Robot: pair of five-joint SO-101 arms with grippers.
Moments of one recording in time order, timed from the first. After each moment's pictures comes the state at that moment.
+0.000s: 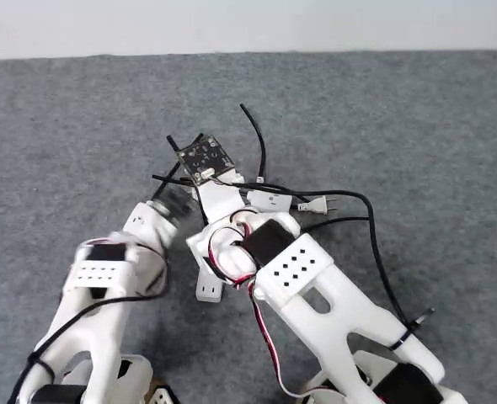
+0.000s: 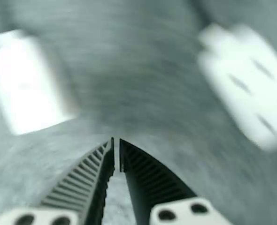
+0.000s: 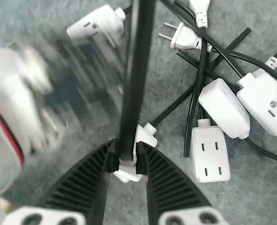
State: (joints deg) left arm -4.1 -26.2 64.2 47.6 -27.2; right arm -43.7 -21.4 30.1 59.6 -12.5
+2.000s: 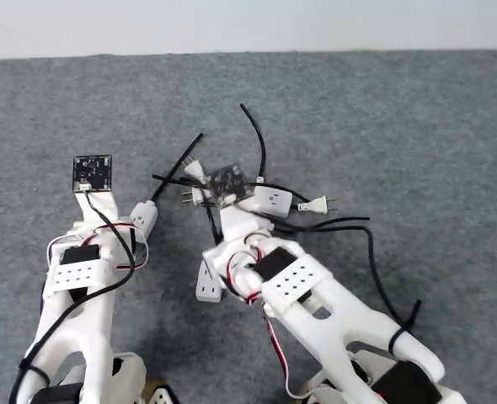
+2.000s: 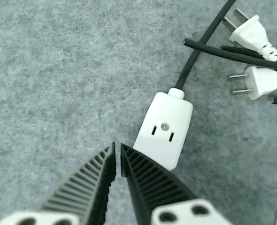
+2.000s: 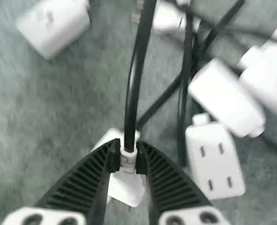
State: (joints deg) left arm -13.1 -26.2 64.2 32.5 -0.7; right arm -41.9 -21.0 52.0 35.9 -13.1
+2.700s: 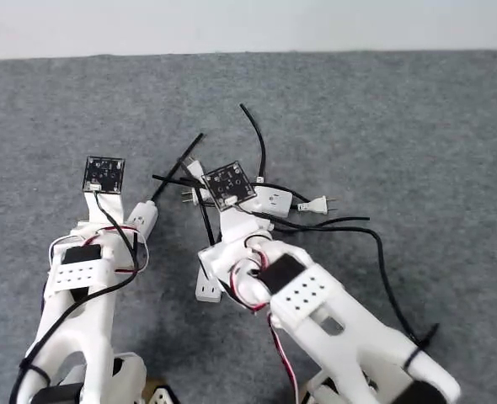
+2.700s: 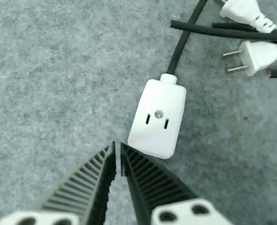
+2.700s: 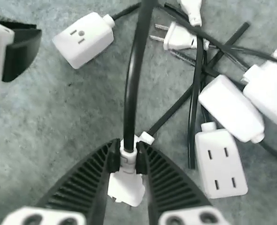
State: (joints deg) left arm -12.6 -26.2 64.2 34.6 -6.7; right arm -43.1 -27.2 50.3 39.1 -15.8
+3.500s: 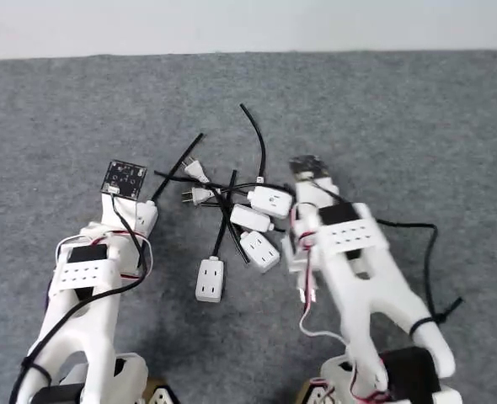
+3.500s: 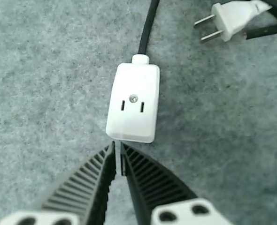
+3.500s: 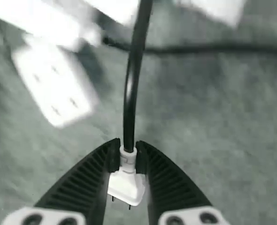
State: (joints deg) left arm -9.9 -26.2 64.2 38.4 -14.2; right arm -12.4 -15.0 42.1 66.5 1.4
